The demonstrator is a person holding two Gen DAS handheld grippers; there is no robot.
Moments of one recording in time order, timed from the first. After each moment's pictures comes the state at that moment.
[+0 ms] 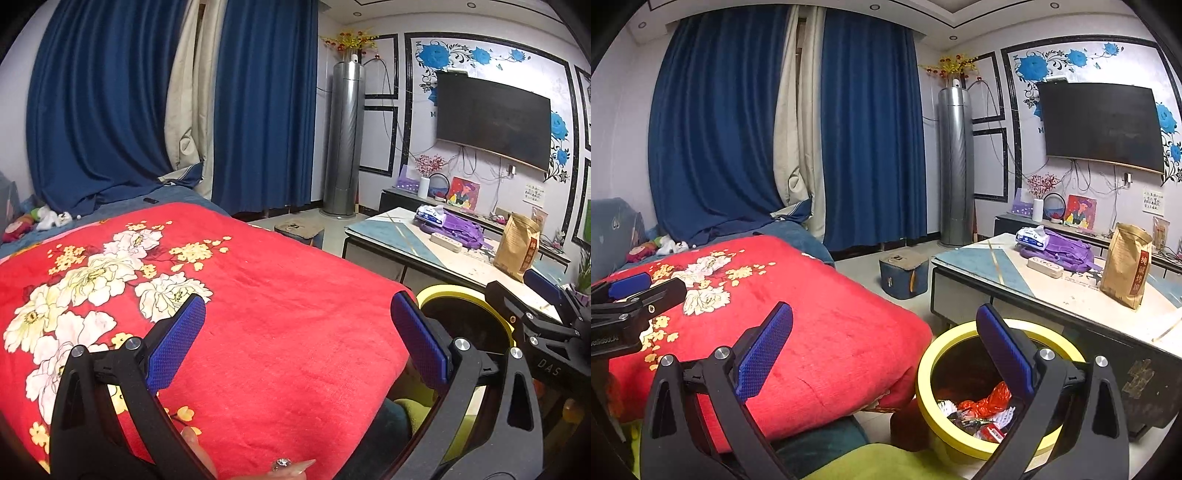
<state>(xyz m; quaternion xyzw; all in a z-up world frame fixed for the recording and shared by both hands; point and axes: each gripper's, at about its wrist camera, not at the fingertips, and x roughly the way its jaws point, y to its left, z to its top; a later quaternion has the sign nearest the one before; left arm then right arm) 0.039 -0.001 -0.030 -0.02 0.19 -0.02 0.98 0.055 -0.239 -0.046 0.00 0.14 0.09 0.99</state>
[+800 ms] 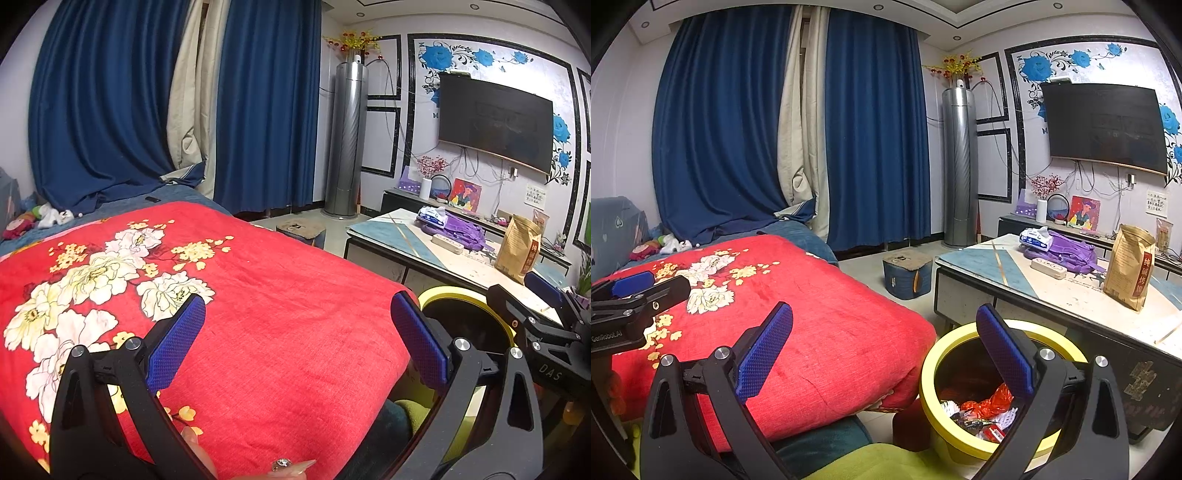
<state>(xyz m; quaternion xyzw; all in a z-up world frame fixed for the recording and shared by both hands) 0.039 -0.002 -0.031 -0.03 0.19 -0.02 0.98 0.055 -0.236 -0.048 0.00 0.14 0.10 0.99</state>
